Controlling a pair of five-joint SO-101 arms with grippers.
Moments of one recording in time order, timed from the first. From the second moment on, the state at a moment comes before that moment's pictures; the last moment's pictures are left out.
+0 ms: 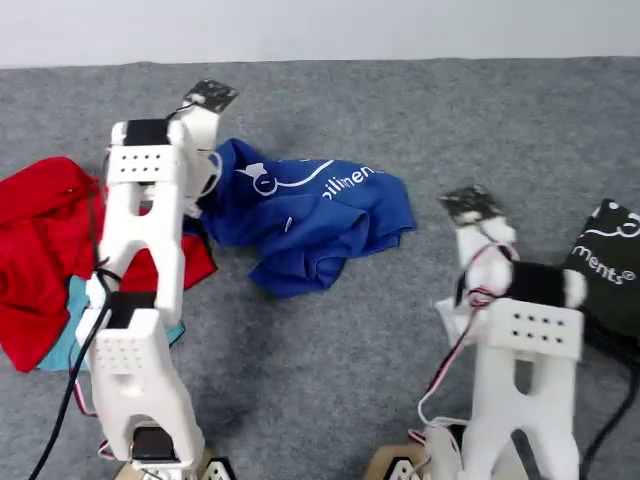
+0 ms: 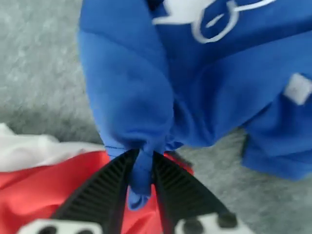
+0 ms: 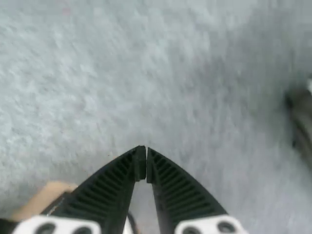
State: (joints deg) left arm -5.5 30.8 -26.6 90.1 -17.7; right arm 4.2 -37.6 37.1 88.4 25.6
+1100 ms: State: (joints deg) left arm -20.1 30.8 -26.6 98.8 -25.4; right arm -28.7 29.6 -28.0 90.4 12.8
